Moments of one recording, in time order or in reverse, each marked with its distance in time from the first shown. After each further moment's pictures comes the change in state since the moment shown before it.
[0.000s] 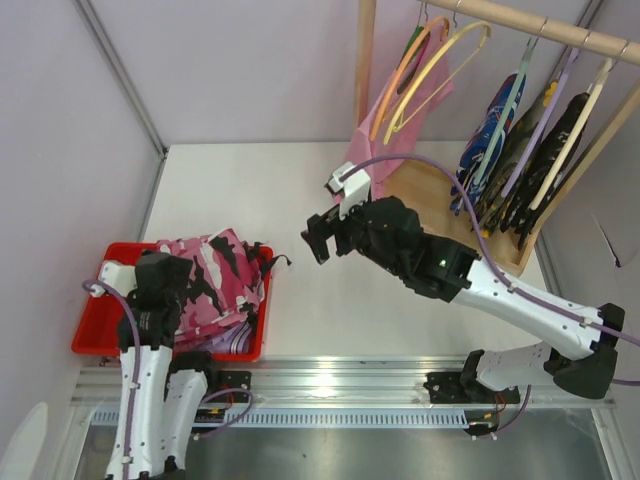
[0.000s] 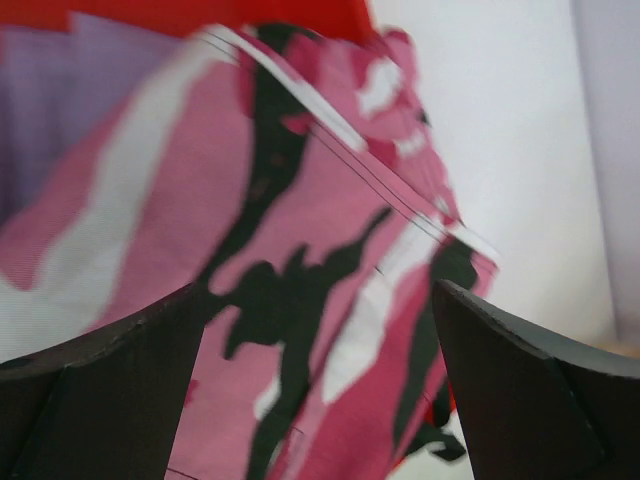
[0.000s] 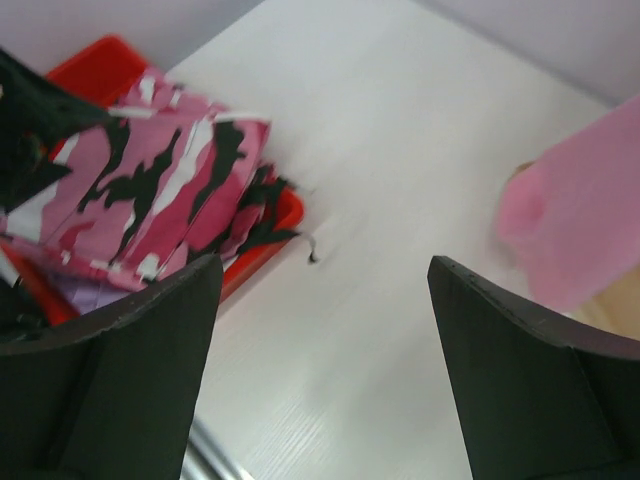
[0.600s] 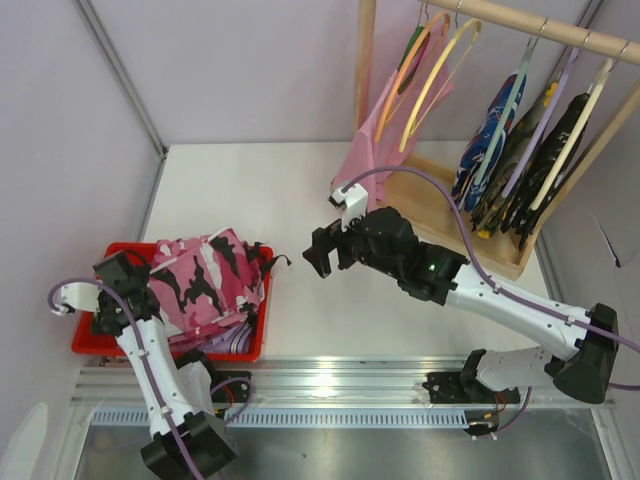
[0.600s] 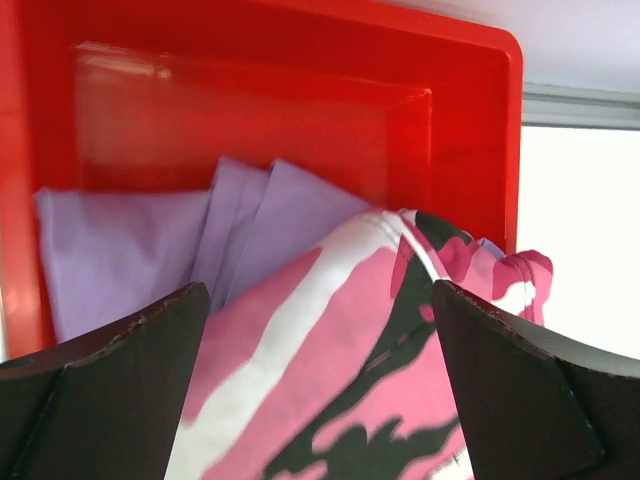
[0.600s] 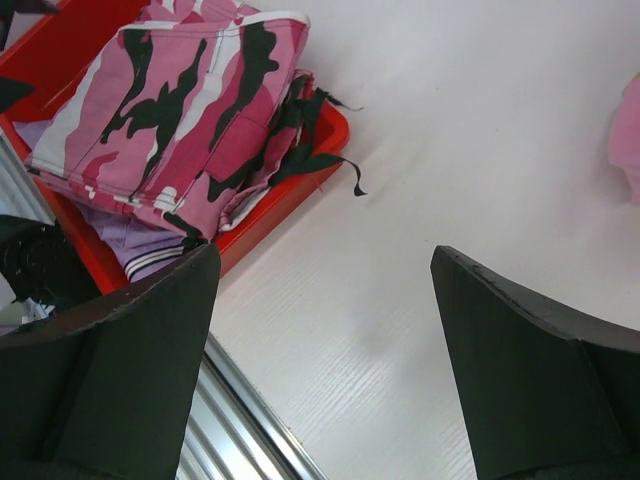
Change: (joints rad) left arm 0.547 0.167 0.046 0.005 0.022 0.135; right arm -0.056 -0.020 -0.256 0.134 -0.211 0.138
